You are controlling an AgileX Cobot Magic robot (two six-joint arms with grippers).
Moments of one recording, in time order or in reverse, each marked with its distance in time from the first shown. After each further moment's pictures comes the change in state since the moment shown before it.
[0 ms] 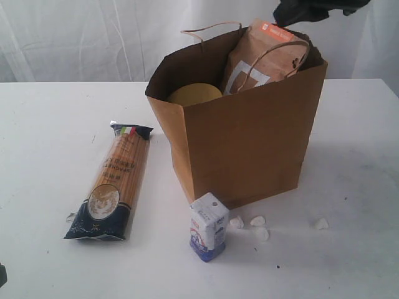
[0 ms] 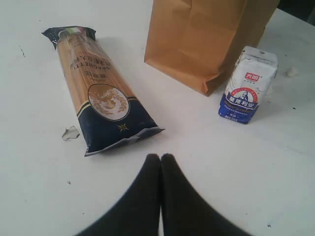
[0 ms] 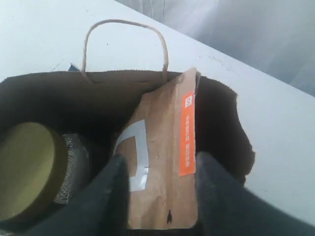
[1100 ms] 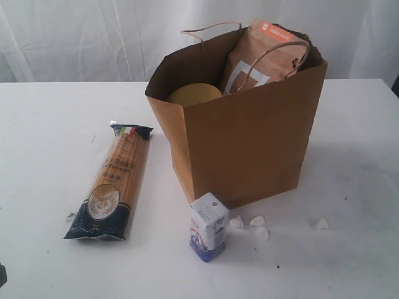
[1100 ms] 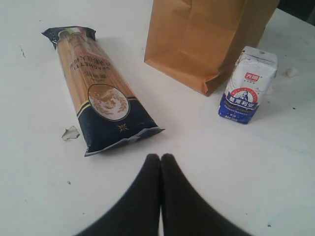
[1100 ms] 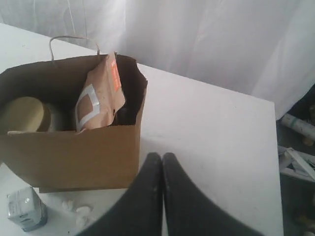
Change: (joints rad) left arm 0.000 0.000 0.000 0.000 0.000 0.000; right arm 0.000 -0.539 0.007 -0.374 0.303 0.349
